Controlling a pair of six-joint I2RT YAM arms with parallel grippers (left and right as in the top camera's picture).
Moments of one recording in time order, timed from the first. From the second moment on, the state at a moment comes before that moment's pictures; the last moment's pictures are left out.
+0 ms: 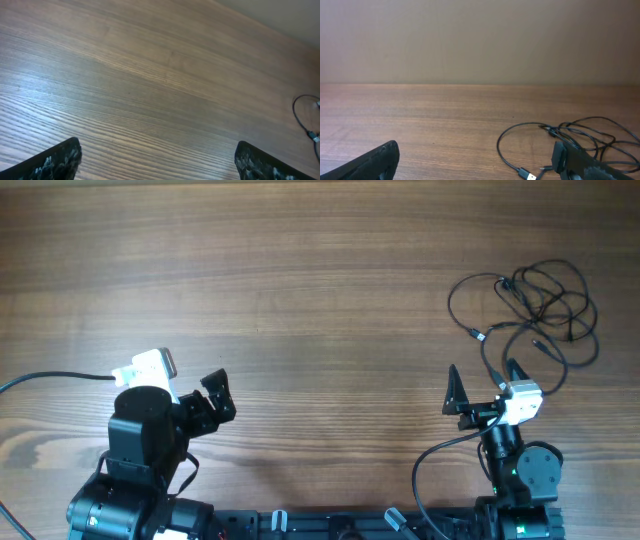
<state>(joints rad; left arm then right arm) -0.22 0.60 0.83 -0.91 -0.12 -0.49 0.04 0.02 0.01 0.00 -0.06 0.04</state>
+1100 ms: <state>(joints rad) 0.02 0.04 0.15 -0.21 0.01 -0.47 0.04 0.02 0.01 0.00 -0.06 0.04</state>
